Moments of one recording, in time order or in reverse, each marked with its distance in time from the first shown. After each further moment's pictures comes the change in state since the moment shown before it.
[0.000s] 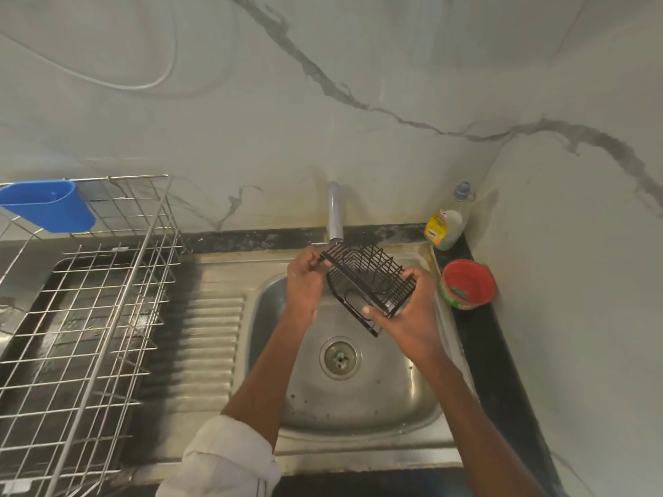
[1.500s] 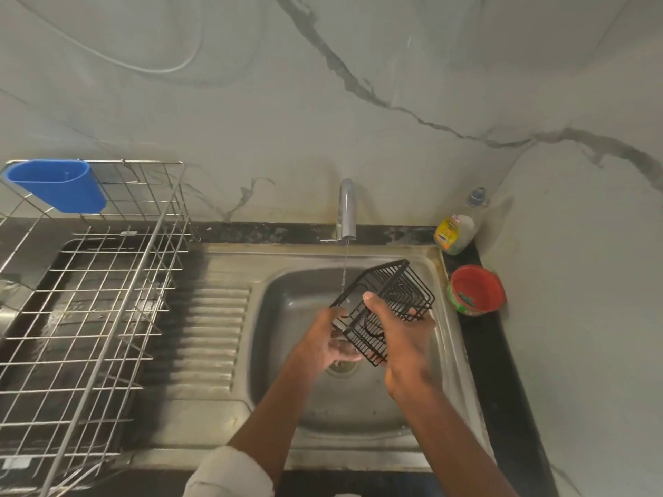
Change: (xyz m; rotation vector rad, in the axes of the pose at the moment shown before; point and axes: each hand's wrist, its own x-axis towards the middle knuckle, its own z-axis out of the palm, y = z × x) left_hand -0.061 -0.037 -0.004 -0.375 -0.048 -1.027; right_hand -0.034 -0.052 0.033 0.596 0.156 0.670
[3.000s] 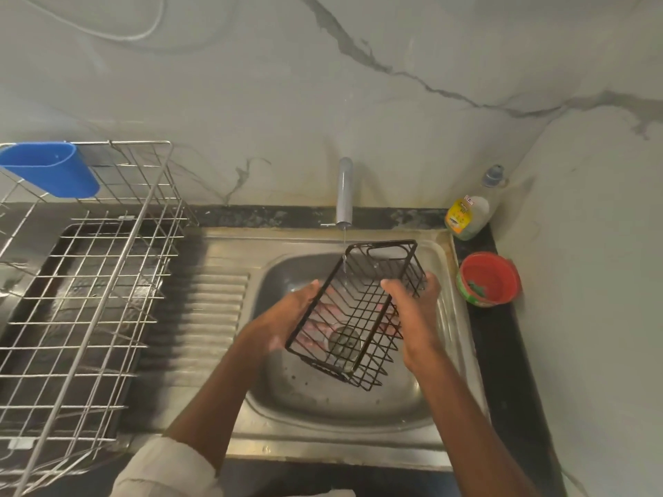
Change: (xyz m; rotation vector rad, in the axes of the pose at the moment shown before) left_hand -0.016 0.038 -0.047 0.635 -0.203 0.245; right_hand 0.051 -0.005 -0.020 -0.166 -0.121 0.015
